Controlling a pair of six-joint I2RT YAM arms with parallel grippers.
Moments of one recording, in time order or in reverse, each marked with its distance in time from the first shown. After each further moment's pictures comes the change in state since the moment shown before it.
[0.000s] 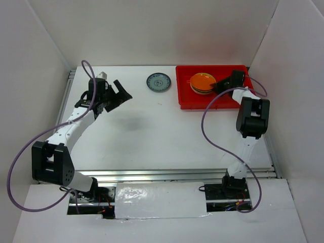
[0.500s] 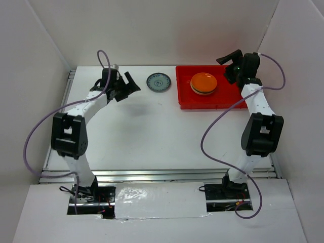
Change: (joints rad) left arm -0.021 0.335 0.236 0.081 0.033 0.022; right arm 0.011 -0.352 -0.023 -0.045 0.061 -0.101
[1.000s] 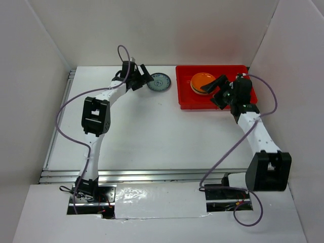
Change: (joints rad) left arm -0.057 0.630 0.669 0.022 -0.005 -0.030; right arm 0.106 -0.460 -0.471 -0.064 -0.125 -0.103
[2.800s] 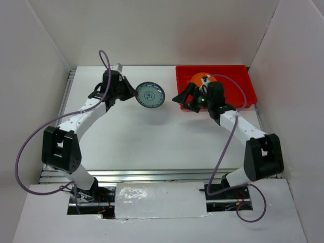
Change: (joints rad) left arm -0.016 -0.777 -0.726 0.014 -0.063 0.057; right arm 0.267 0.061 -0.107 0.196 -0.154 -0.079
